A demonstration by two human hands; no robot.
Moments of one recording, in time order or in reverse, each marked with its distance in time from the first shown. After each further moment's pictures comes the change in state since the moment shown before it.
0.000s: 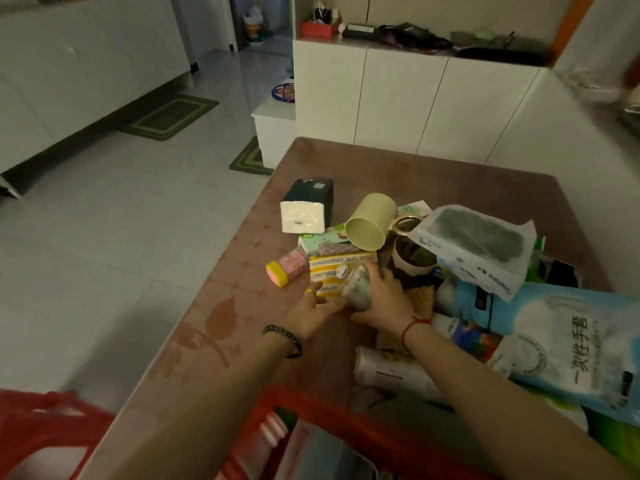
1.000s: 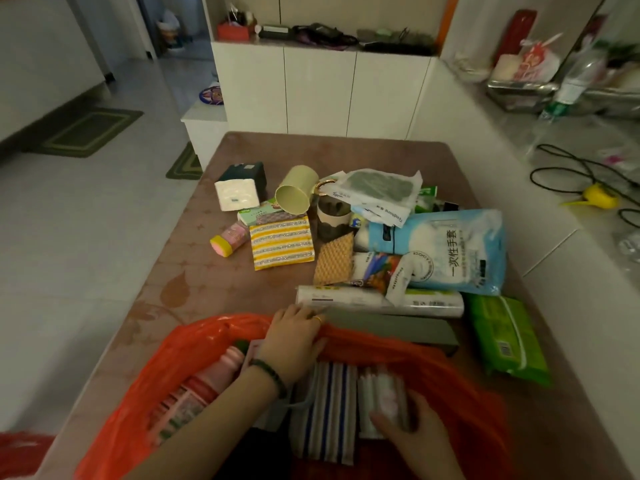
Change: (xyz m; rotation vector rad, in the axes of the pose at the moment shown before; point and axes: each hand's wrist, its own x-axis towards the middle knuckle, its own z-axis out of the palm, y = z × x) left_hand -0.139 -0.023 0.069 1.270 -0.112 0.559; right_hand -0.307 0.054 0.047 0.749 0.054 0.703
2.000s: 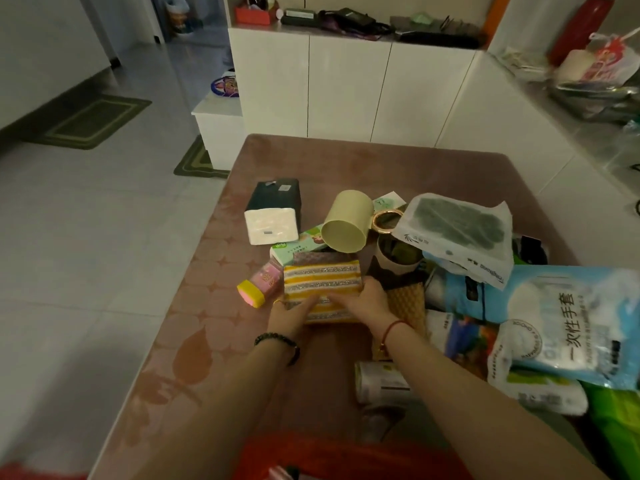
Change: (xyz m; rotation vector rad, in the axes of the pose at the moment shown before) left_hand 0.135 -0.144 0.000 -1.619 0.300 -0.802; right_hand 0.210 -0.243 0.115 0.020 0.002 -0.300
